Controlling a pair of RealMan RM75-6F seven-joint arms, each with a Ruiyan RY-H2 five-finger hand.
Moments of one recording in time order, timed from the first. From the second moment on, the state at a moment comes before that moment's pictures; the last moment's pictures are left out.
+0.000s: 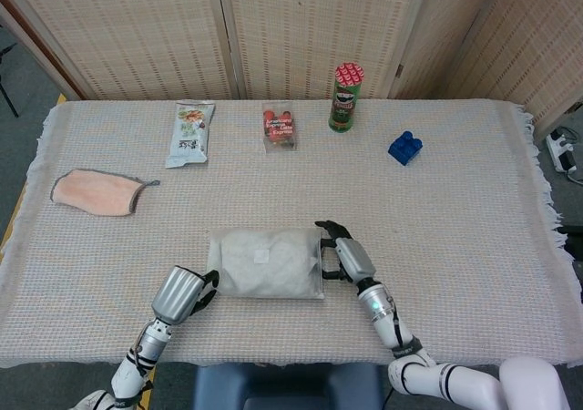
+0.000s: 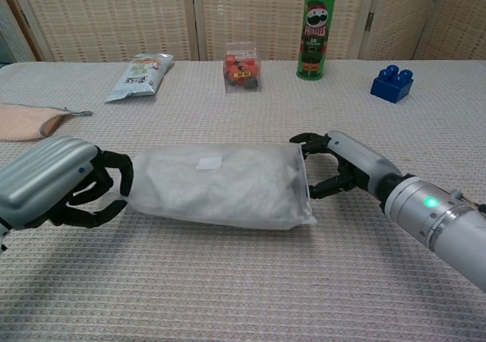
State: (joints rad) left arm -0.40 -1.80 0.00 -1.12 1.69 1.43 0.14; right arm 0.57 -1.87 0.20 -1.16 -1.31 0.98 0.30
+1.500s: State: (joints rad) left arm -0.34 -1.68 -0.05 -0.90 1.57 1.48 -0.01; right arm 0.40 -1.35 0.20 -1.31 -1.23 1.05 0.30
